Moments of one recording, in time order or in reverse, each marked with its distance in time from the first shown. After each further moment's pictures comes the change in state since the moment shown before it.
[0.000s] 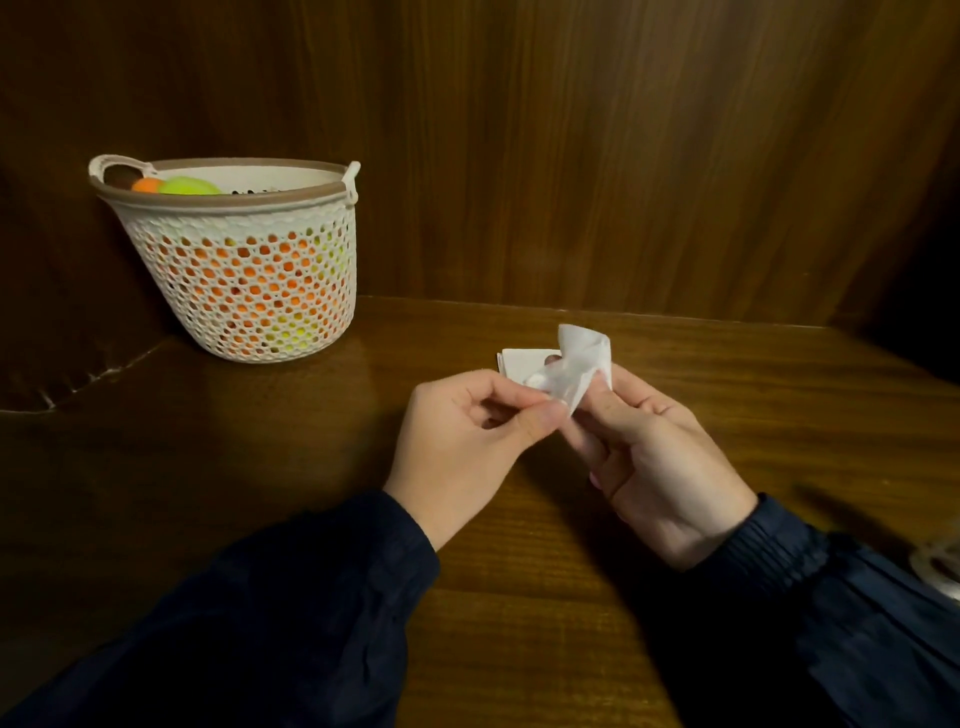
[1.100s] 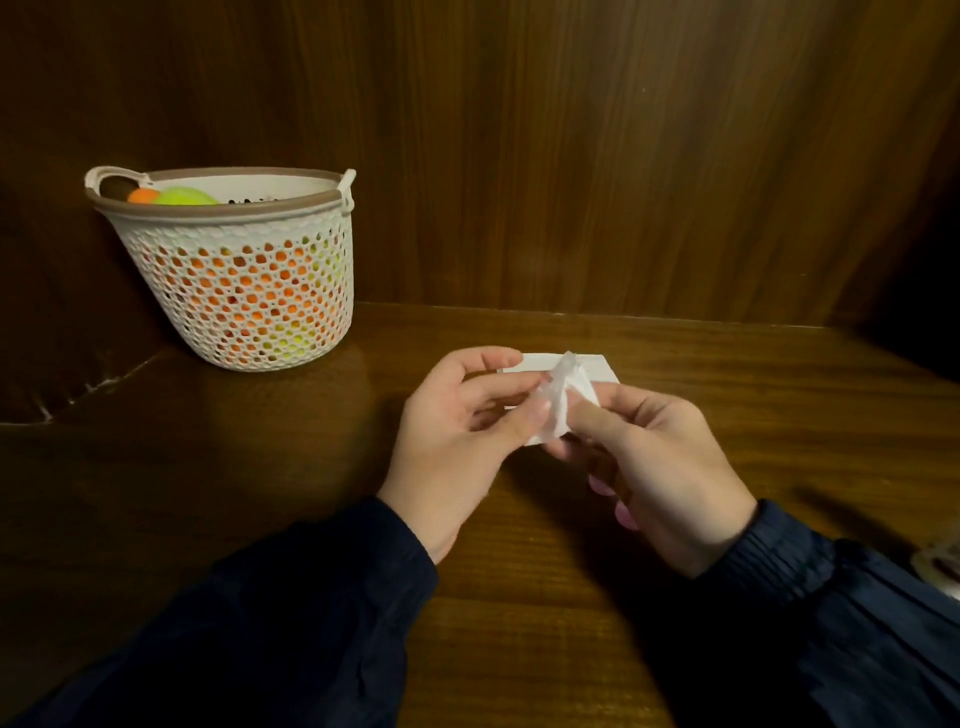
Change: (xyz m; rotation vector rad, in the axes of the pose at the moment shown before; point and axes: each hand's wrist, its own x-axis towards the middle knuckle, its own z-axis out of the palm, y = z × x) left_hand 0.002 0.002 -0.001 -0.224 -0.004 -0.074; right_hand -0.006 -0.006 0.008 -0.407 0.180 -0.005
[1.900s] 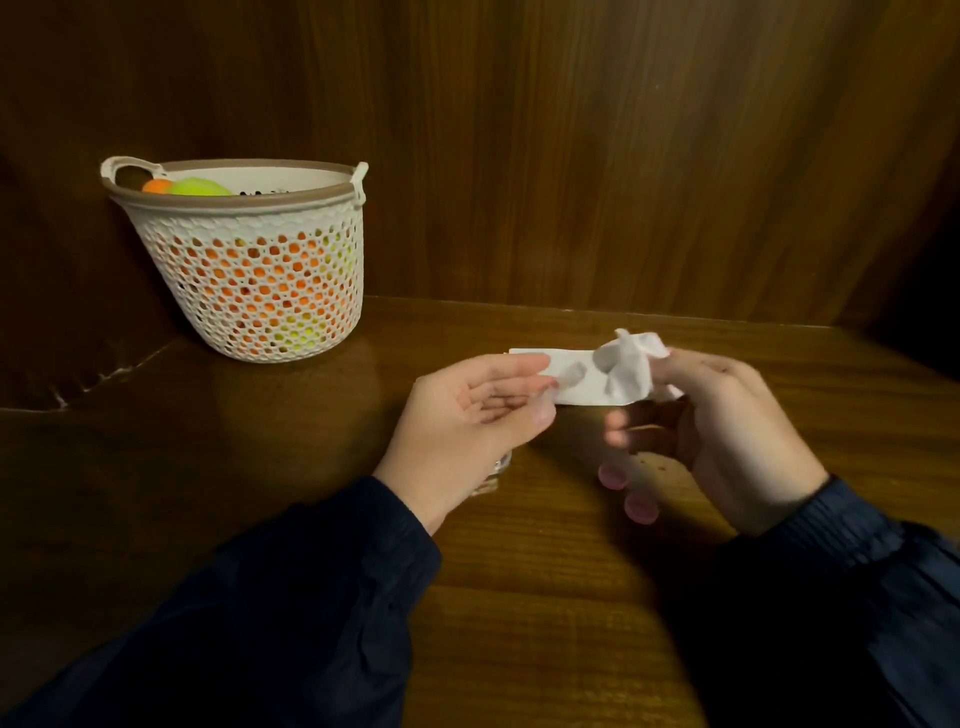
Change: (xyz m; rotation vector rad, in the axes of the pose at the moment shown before) left_hand 0.003 0.001 -0.015 0.146 -0.109 0.032; right_hand 0.014 -0.021 -0.029 0.029 0.091 -0.056
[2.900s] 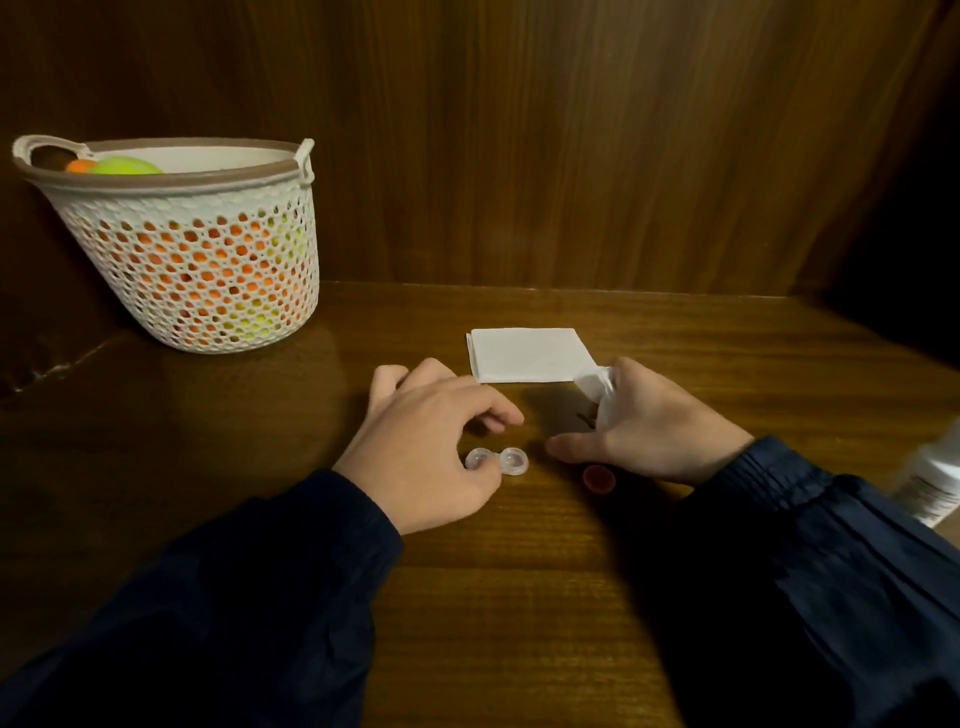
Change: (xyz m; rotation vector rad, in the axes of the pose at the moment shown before) left_hand -0.004 -0.008 0.000 1.051 -0.183 0.247; right_hand 0.020 0.016 -0.017 -1.210 -0.092 0.057
